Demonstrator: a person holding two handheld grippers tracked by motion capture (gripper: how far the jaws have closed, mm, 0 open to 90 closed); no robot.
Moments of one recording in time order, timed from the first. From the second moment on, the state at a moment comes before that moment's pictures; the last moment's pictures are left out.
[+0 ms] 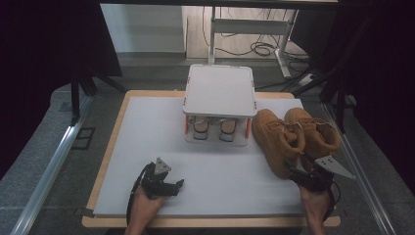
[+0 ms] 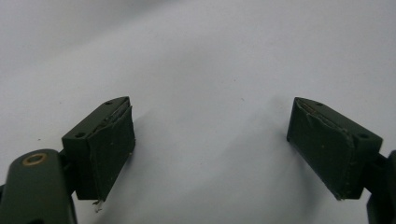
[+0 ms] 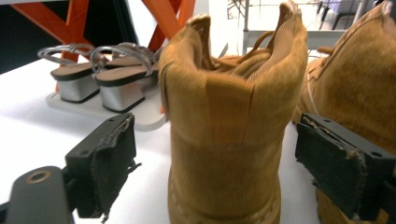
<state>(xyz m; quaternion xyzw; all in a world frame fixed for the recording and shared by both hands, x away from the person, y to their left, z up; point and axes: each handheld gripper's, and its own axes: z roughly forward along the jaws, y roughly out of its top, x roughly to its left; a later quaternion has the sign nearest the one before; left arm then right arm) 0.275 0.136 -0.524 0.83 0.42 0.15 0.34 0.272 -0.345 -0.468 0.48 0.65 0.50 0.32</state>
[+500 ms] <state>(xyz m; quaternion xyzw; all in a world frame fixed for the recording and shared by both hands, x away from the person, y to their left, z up) 0.275 0.136 -0.524 0.83 0.42 0.15 0.34 0.305 -0.331 -0.464 0.49 0.64 0.48 0.35</state>
